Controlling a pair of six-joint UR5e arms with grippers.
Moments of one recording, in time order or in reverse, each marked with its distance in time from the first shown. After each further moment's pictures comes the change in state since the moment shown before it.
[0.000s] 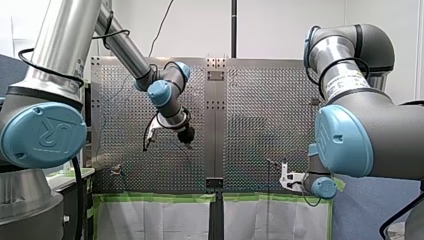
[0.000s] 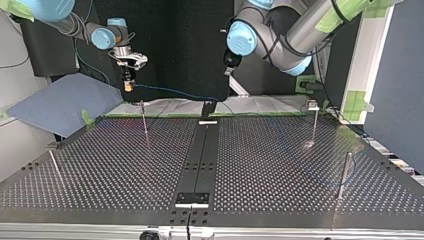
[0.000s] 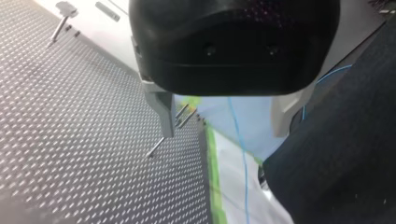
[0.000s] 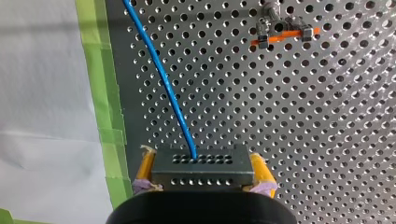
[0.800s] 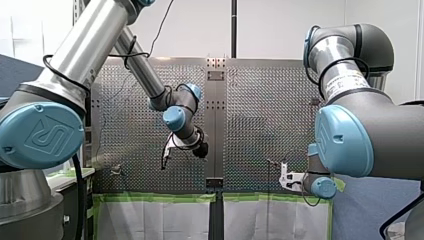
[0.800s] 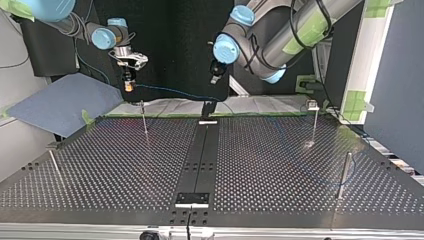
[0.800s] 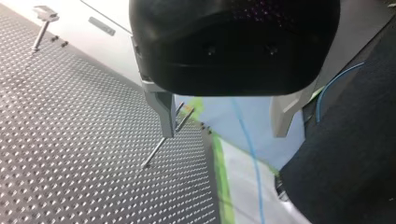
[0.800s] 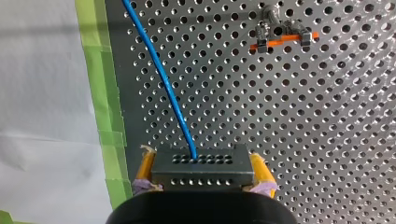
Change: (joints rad) left arm -0.034 -0.225 0.094 0.225 0.008 0.002; right arm 0.003 -0.001 0.000 0.001 0.000 0.000
